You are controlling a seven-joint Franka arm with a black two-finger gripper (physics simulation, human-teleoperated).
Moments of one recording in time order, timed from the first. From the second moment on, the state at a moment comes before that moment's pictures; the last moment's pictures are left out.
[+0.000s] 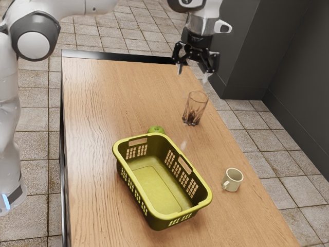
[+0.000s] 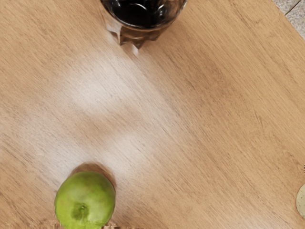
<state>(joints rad) -0.13 0.08 0.21 -1.38 -0.14 1.51 -0.83</state>
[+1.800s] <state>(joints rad) -0.01 -0.22 0.11 -2.25 -0.31 2.07 -1.02</state>
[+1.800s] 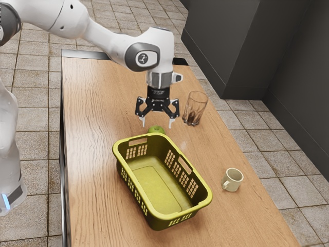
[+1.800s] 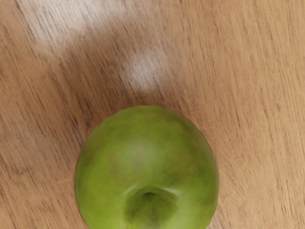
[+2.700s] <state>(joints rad) 0.00 -0.09 0.13 -2.24 -0.38 2.16 -0.95</state>
